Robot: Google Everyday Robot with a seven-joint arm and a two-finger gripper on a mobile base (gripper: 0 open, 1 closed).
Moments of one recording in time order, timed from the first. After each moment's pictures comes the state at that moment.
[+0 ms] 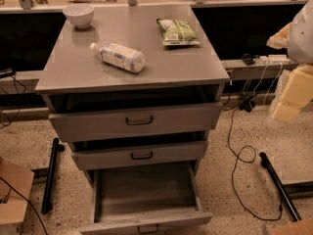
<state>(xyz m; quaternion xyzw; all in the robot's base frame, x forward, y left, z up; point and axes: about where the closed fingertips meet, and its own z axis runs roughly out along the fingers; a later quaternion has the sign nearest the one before) 0.438 -0.216 0.977 -0.60 0.78 -0.04 0.16</state>
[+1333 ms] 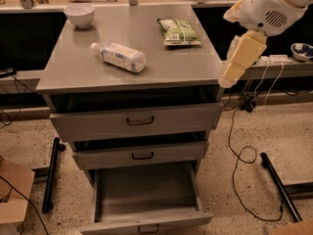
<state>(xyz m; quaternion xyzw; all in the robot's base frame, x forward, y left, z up) 0.526 -0.154 0.989 -0.62 0.74 0.02 0.25</state>
